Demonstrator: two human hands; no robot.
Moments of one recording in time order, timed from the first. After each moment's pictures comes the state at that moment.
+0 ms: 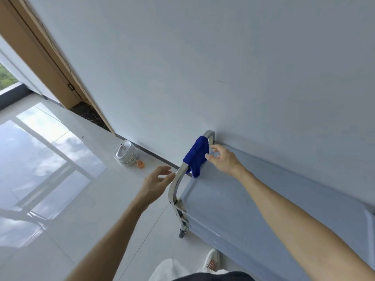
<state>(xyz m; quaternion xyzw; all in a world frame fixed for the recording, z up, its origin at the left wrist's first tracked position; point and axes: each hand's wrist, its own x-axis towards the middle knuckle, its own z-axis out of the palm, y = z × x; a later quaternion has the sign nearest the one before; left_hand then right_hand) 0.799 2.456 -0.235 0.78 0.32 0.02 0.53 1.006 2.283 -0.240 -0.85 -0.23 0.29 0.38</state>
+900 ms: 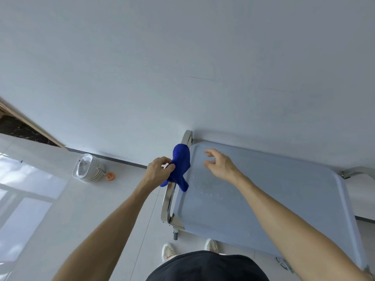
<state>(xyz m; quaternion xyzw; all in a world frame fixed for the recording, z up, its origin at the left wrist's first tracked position) 0.945 2.520 -0.281 0.85 0.24 -0.10 0.46 1.030 2.294 -0.278 -0.88 -0.12 0.26 0.37</state>
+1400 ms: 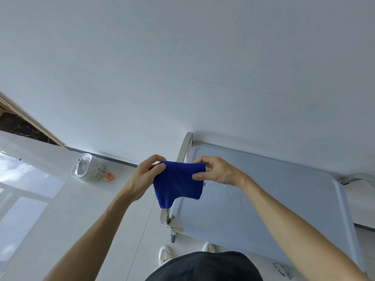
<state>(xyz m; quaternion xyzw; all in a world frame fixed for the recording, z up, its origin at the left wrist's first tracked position) 0.897 2.538 -0.231 0.73 0.14 -0.07 0.66 1.012 2.296 -0.235 -0.73 -0.24 0.40 0.50</state>
